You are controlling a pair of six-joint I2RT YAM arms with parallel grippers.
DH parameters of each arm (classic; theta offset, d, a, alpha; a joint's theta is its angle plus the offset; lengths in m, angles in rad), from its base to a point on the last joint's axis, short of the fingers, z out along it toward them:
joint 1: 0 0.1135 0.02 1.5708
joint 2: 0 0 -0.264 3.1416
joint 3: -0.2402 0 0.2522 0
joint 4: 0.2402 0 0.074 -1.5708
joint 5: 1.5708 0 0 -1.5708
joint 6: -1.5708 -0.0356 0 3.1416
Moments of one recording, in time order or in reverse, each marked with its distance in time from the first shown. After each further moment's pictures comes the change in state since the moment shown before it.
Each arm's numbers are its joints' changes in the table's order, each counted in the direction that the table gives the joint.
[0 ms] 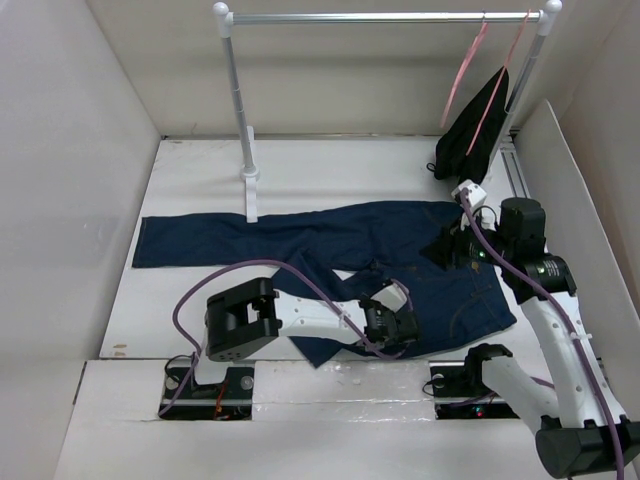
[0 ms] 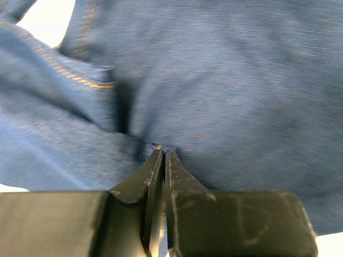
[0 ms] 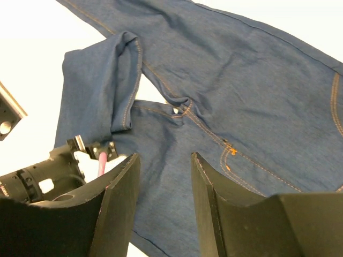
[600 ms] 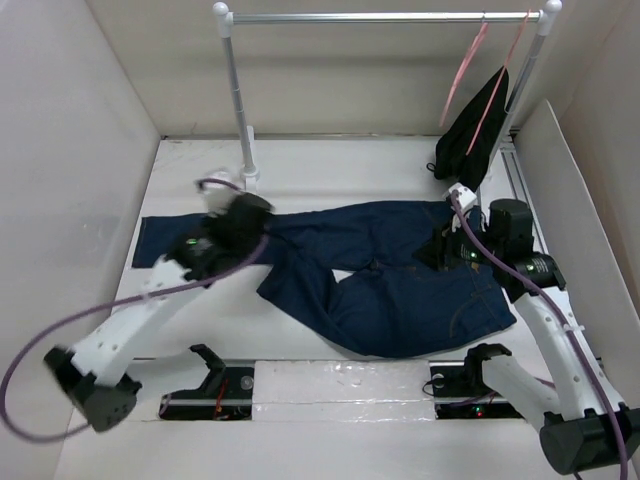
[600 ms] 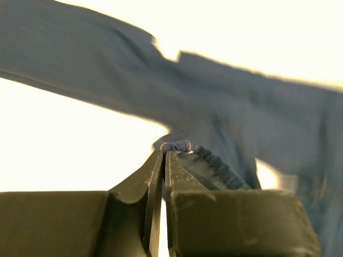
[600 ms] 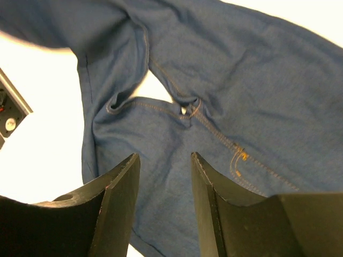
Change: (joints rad) left arm 0.578 0.760 0.087 0.237 -0.183 0.203; right arm 0.043 -0.021 0.045 -0.069 -0.012 -0.033
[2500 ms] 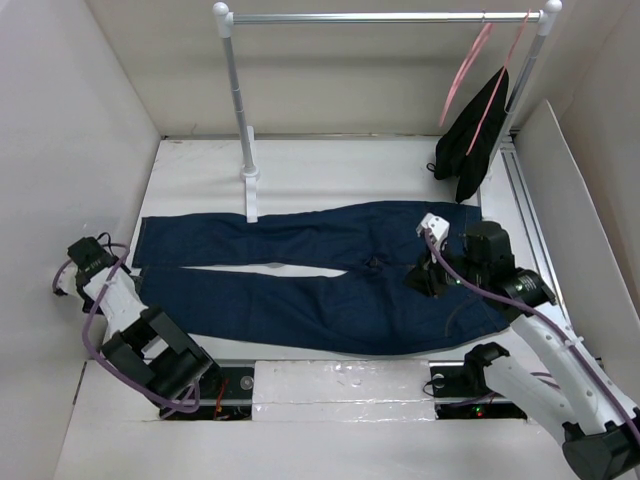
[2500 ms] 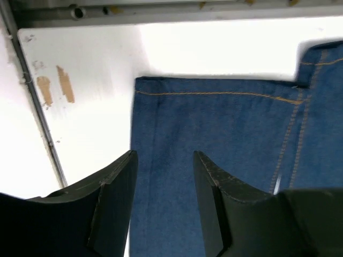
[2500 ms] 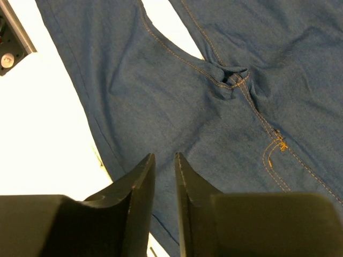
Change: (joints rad) left arm 1.630 -0.066 0.415 -0.285 0.552 -0.178; right arm 0.227 0.087 0.131 0.038 0.080 0.080
